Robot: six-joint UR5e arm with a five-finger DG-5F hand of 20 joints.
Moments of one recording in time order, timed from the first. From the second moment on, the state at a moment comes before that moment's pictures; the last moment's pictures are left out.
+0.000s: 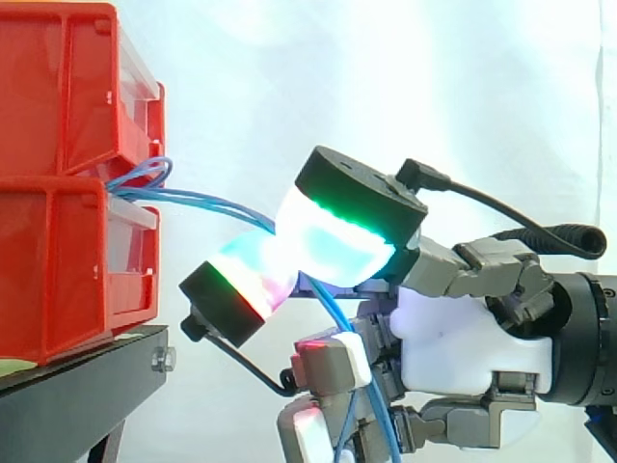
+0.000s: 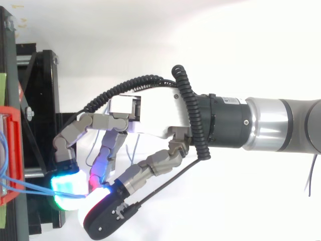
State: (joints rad) arm 0.17 -2.41 -1.12 -2.68 -1.37 0.00
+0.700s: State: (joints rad) arm 0.17 -2.41 -1.12 -2.68 -1.37 0.00
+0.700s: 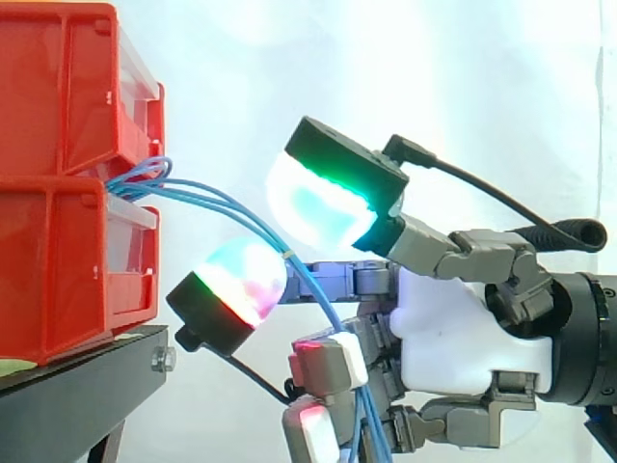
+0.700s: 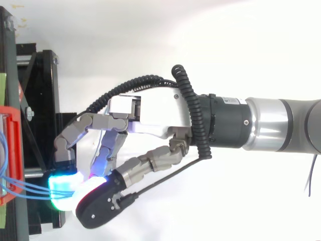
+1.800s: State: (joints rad) arm 0.17 -2.41 -1.12 -2.69 -1.37 0.00
